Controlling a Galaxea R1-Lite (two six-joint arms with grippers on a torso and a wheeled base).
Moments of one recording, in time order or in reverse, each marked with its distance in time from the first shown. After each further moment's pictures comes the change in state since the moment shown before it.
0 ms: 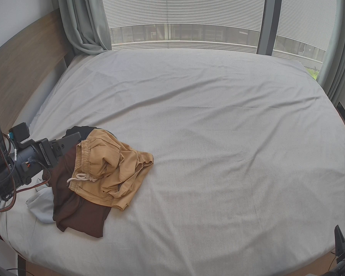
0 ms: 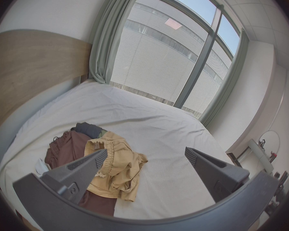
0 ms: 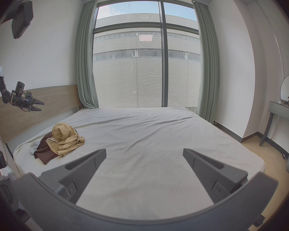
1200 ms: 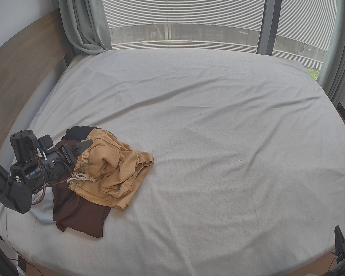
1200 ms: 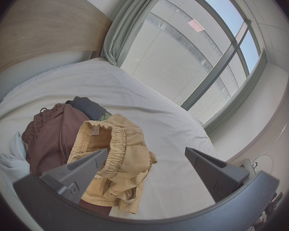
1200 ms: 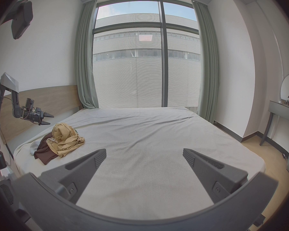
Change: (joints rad) left arm 0.096 0.463 -0.031 -0.373 -0.097 -0.181; right arm 0.000 0.000 0.000 -0.001 0.000 0.004
